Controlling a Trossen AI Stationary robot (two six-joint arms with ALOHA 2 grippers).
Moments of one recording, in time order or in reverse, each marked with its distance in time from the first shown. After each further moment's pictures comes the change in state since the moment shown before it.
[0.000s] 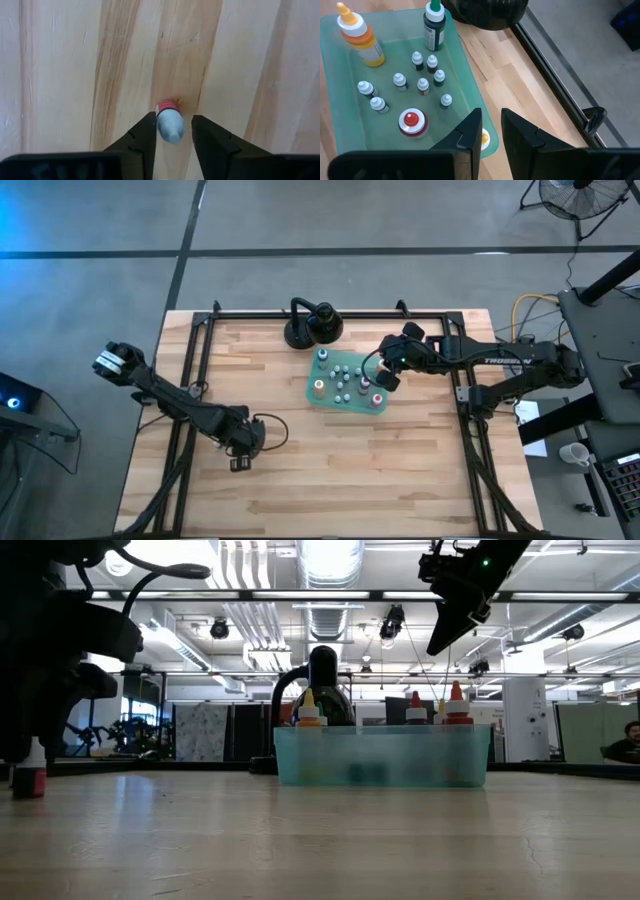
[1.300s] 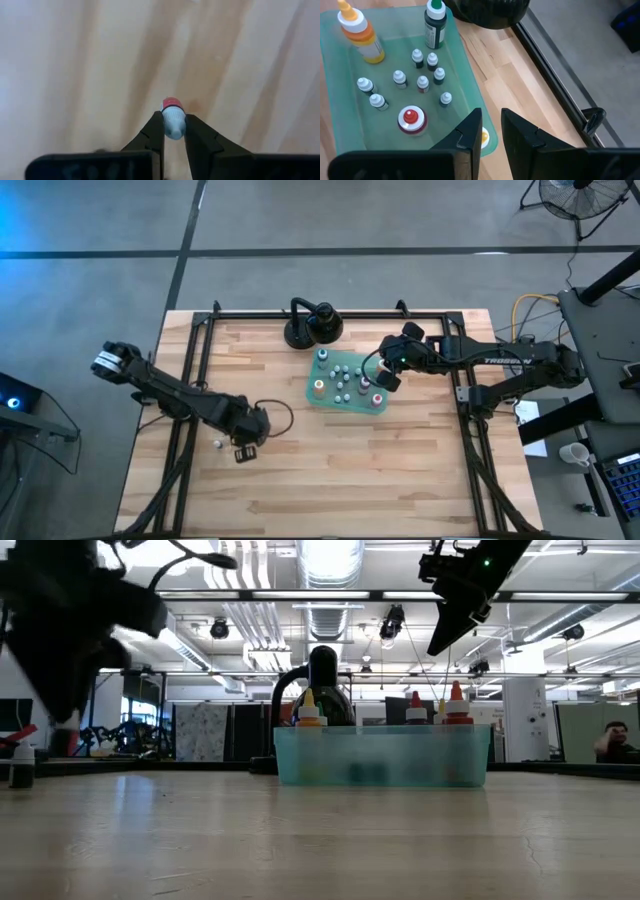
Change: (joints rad) left arm 0.105 -0.015 0.135 -0.197 0.003 -0.010; right arm 0.000 0.000 0.000 -0.006 -0.002 -0.017
